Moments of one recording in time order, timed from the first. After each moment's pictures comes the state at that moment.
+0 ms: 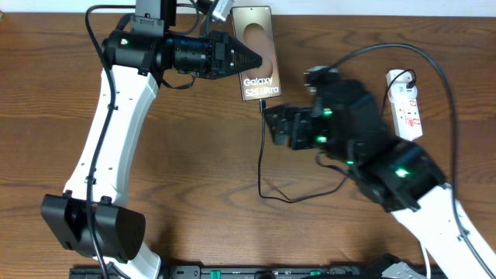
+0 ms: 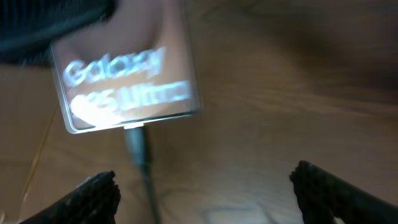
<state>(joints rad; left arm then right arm) -0.18 1.78 1.84 -0.92 1.17 -0.32 0.60 1.22 1.33 -0.76 -0.06 0.60</state>
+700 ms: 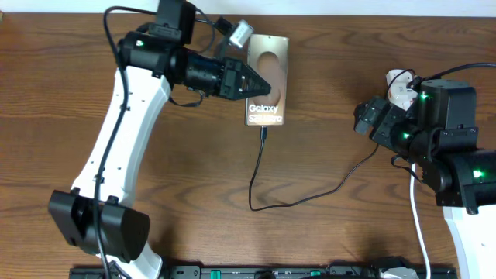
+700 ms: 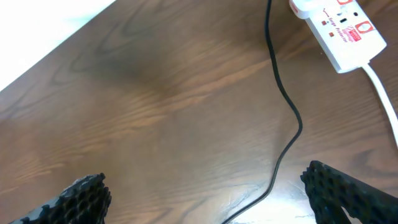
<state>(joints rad) -0.26 1.80 1.84 -1.18 1.17 0.03 0.12 1.13 1.34 -1.08 -0.06 0.59</state>
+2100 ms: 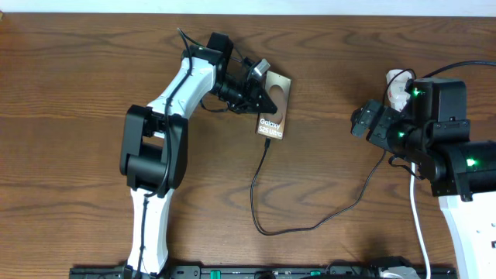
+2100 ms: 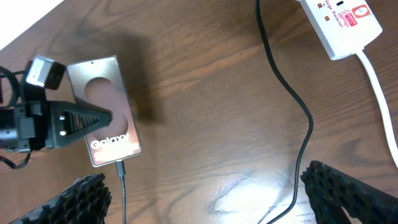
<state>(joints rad) -0.29 2.30 1.84 -1.02 1.09 0.03 0.12 1.17 1.34 -1.12 -0.06 0.56</state>
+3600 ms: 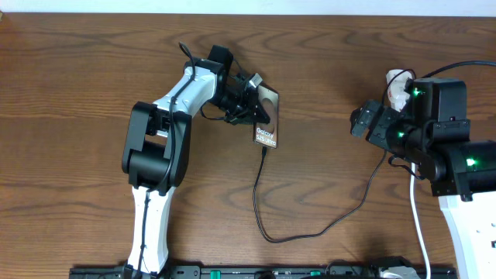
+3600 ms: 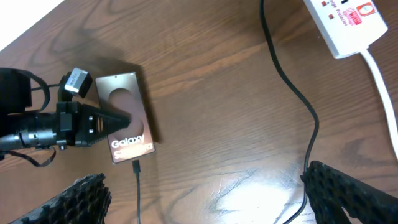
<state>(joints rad) -0.29 2.32 1.73 -0.91 0.96 -0.18 0.12 1.17 1.34 -1.12 -0.07 0.56</state>
